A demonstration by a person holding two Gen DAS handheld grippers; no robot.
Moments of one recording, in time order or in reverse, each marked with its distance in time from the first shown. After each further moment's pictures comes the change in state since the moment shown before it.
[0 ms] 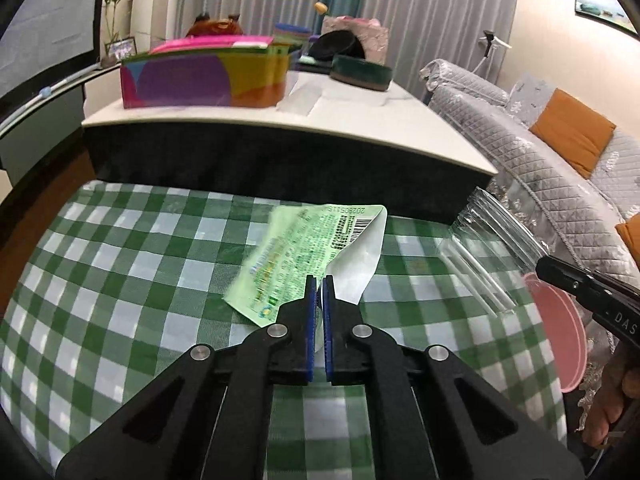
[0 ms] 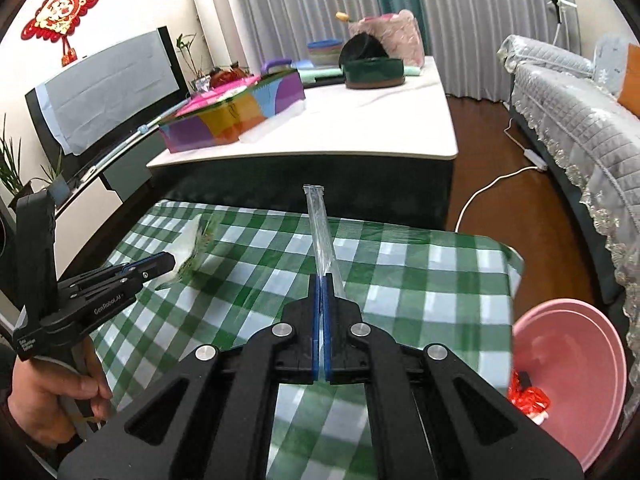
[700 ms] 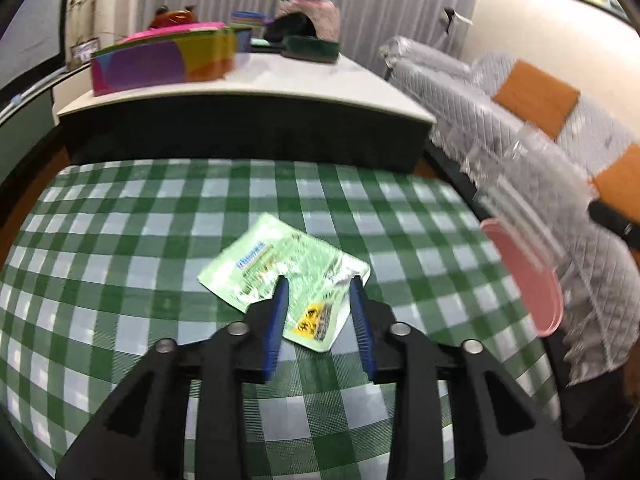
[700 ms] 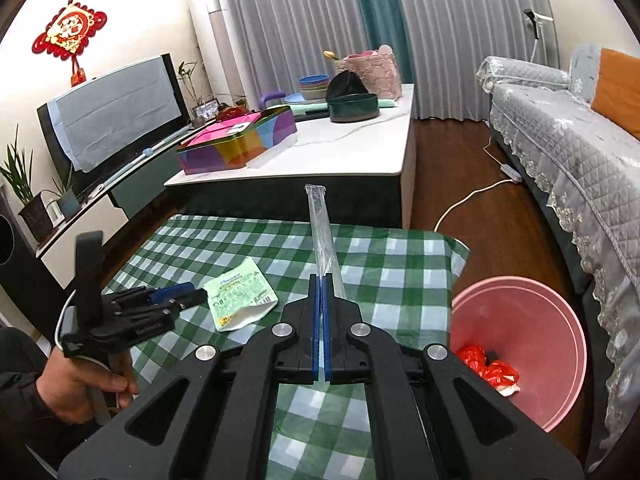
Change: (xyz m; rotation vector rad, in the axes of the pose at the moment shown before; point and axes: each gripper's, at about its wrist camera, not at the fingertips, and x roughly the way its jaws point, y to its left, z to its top) left arm -0.009 -0.024 -0.048 0.099 0.079 -0.100; right arm -0.102 -0.018 -0.039 0.021 -0.098 -0.023
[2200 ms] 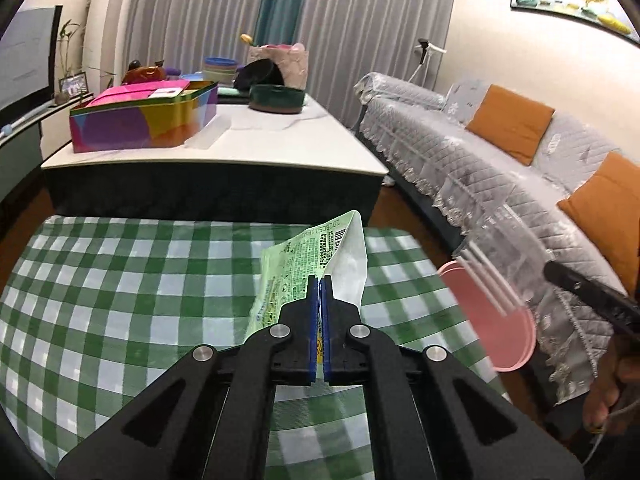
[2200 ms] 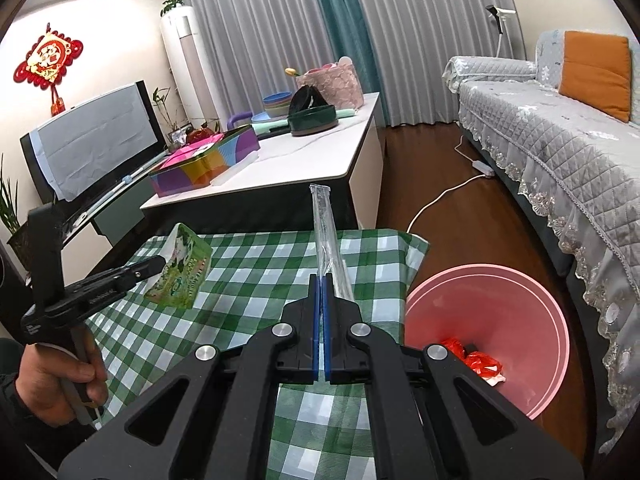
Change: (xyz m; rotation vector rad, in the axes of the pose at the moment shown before) left arm -0.035 -0.046 0.032 0.019 -0.158 -0.072; right arm -0.020 -0.046 -0.016 0.085 -0.070 -0.057
